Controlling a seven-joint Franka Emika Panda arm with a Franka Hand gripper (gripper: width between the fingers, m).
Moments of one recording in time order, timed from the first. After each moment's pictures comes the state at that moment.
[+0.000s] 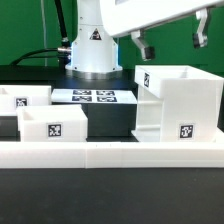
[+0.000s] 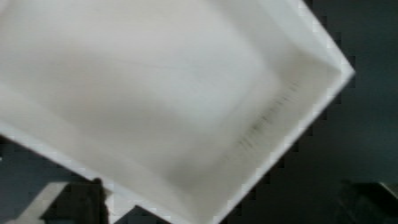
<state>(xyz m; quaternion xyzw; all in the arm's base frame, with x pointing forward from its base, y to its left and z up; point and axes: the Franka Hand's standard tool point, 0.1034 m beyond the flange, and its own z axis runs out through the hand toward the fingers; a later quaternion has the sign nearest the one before) 0.598 0.052 0.145 -0.97 0.18 -0.09 0.11</state>
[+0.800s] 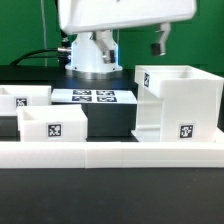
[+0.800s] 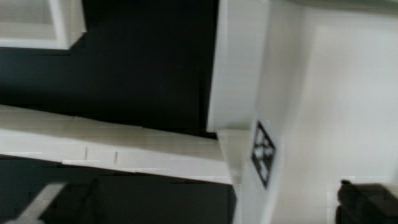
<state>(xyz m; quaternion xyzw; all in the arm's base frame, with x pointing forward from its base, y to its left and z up) 0.578 -0.005 0.132 -0.99 -0.13 -0.07 0.06</state>
